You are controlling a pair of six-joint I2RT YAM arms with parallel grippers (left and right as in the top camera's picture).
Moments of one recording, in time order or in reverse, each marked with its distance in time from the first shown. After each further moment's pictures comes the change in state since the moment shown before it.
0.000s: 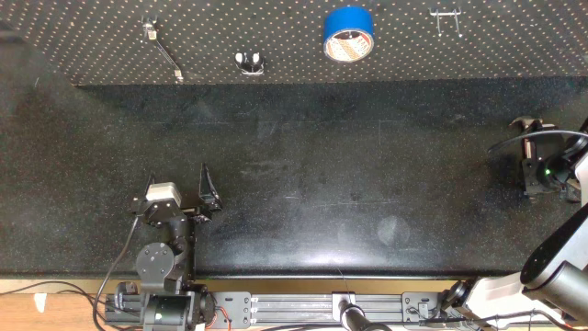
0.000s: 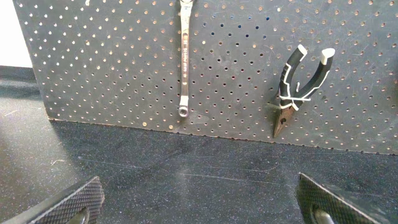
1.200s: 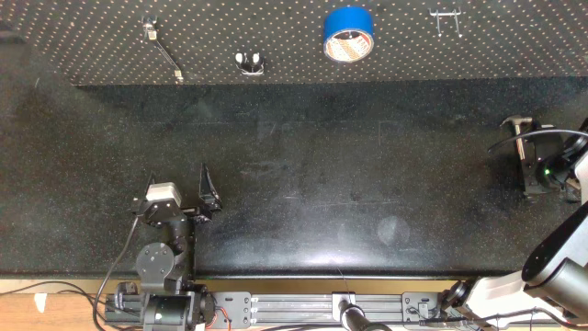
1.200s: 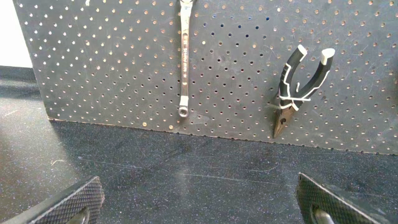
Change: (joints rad) left arm 0.000 0.000 0.000 0.000 0.000 0.000; right arm -0.001 0.015 0.000 0.003 0.000 -0.001
